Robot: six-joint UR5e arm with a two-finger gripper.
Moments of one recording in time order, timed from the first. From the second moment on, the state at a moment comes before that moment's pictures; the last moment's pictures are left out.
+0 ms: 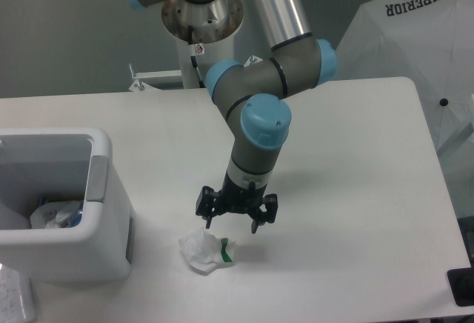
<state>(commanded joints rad) 2.40 -2.05 -1.69 -0.83 1.30 0.38</state>
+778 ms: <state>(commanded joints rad) 2.39 -2.14 -1.60 -0.83 1.36 0.41</state>
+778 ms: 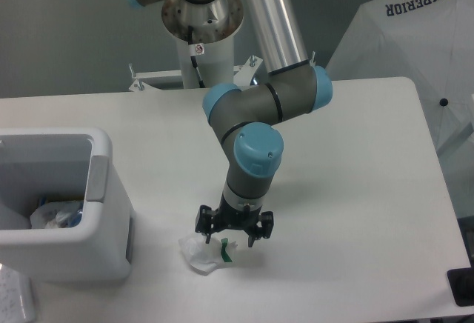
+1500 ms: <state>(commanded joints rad) 2.39 -2.14 -1.62 -0.83 1.41 0.41</state>
